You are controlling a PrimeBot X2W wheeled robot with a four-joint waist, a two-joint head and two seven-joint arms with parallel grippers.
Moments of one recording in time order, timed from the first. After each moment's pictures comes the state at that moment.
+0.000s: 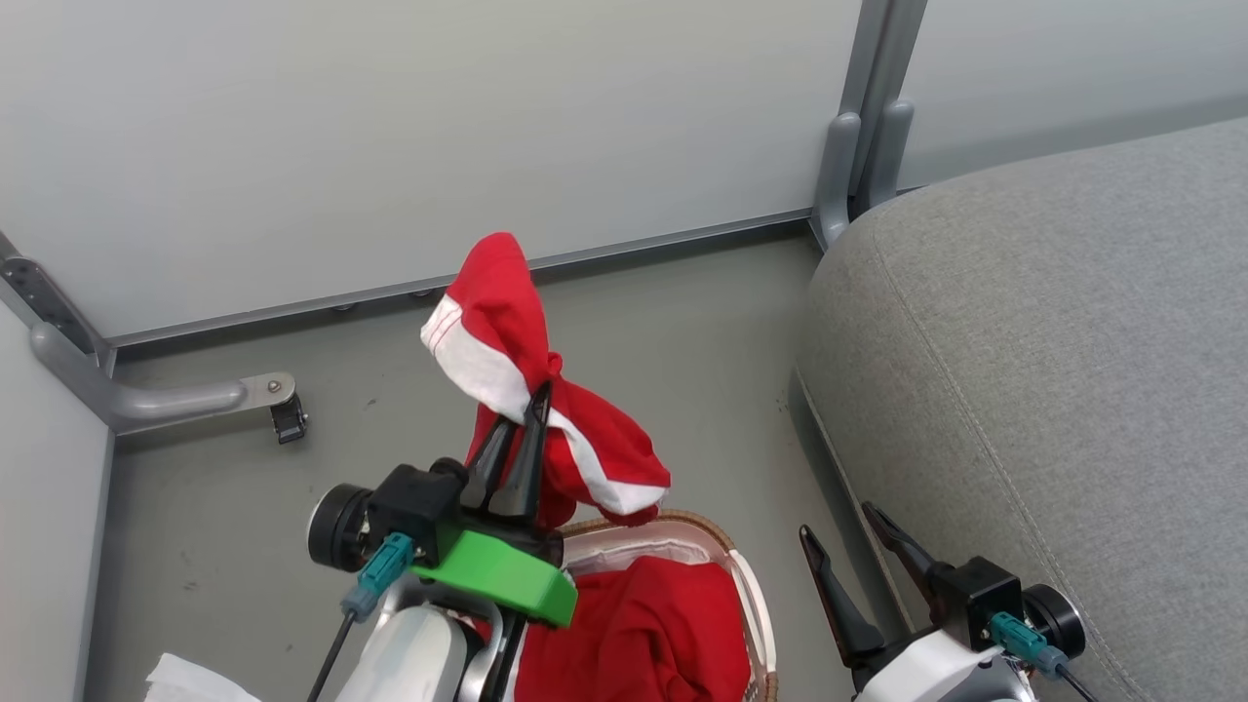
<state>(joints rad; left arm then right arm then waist) -0.22 0.05 -0.42 0.23 -0.30 -0.07 -0.26 -0.04 -0.08 0.29 0.27 0.18 0.13 -0.26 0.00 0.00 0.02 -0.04</state>
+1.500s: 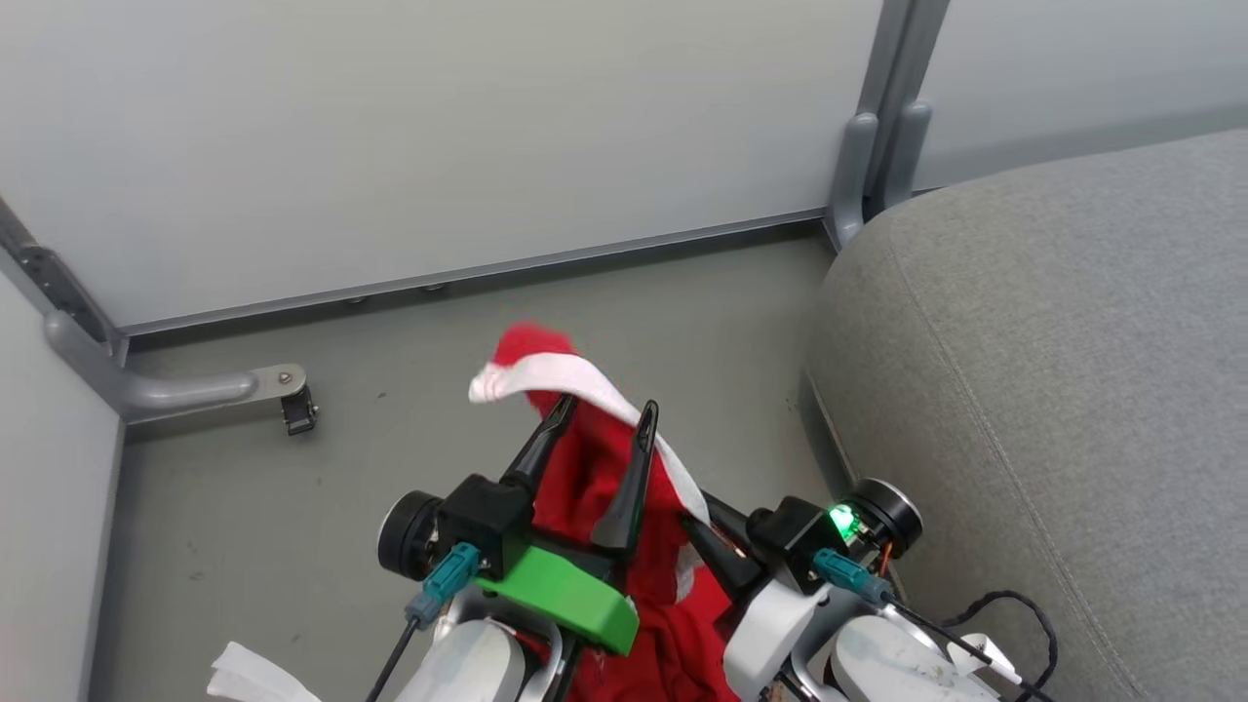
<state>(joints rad) -0.25 0.05 -0.58 0.23 -0.39 -0.02 -0.26 -0.35 -0.06 0.64 0.43 0.18 0.13 -0.26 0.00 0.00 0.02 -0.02</state>
